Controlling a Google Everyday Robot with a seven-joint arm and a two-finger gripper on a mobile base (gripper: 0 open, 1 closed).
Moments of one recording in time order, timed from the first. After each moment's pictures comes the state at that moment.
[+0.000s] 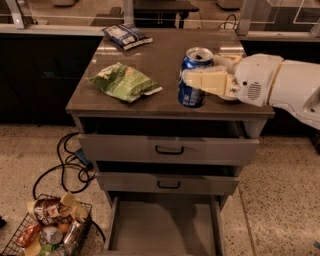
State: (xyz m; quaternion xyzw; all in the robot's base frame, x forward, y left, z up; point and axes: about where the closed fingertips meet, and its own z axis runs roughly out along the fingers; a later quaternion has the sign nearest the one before) arm 0.549 -0.099 0.981 -0.33 0.67 0.29 0.59
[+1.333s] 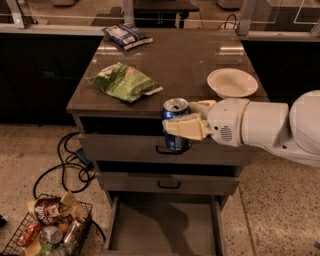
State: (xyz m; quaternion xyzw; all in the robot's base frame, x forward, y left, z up) arm 0.504 -0.057 0.886 -0.36 0.74 0.28 0.50
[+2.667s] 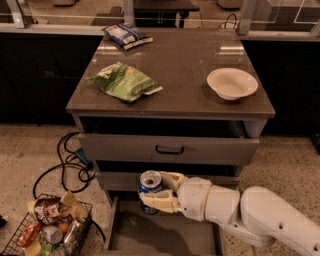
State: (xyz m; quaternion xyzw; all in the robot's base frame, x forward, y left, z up) arm 0.431 0.008 0.711 -0.37 0.69 0.36 0.51
